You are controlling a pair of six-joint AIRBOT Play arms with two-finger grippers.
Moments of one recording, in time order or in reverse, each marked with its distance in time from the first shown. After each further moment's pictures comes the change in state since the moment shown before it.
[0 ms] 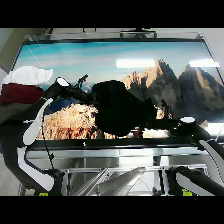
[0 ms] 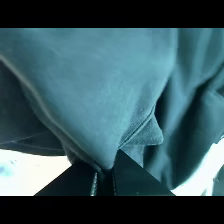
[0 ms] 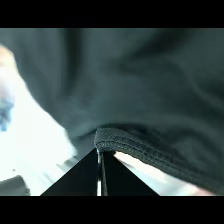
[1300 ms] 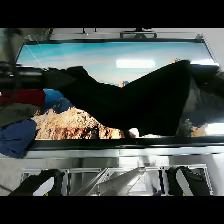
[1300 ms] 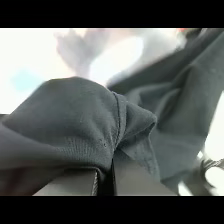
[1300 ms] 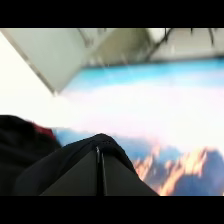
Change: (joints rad) left arm 0.090 0.667 0.031 -0.014 -0.150 -0.011; right arm -0.277 0.396 0.555 -0.062 0.121 0.075
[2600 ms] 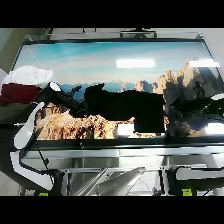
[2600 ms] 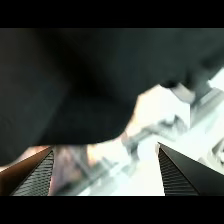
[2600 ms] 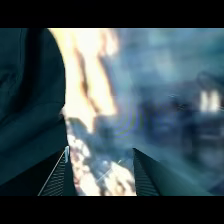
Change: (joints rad) left arm -0.012 -0.600 -0.202 0.185 0.017 -0.061; right arm -0.156 -0.761 -0.003 -0.550 -0.076 0.101
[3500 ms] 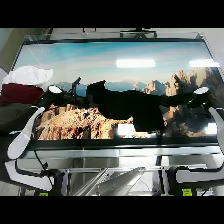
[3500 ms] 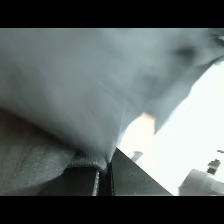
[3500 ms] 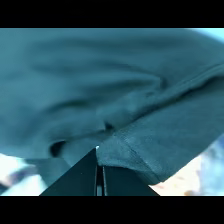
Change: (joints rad) left arm -0.032 0.135 -0.101 -0.384 0.213 0.172; right arm 0.193 0.040 0.045 0.204 0.110 -0.097
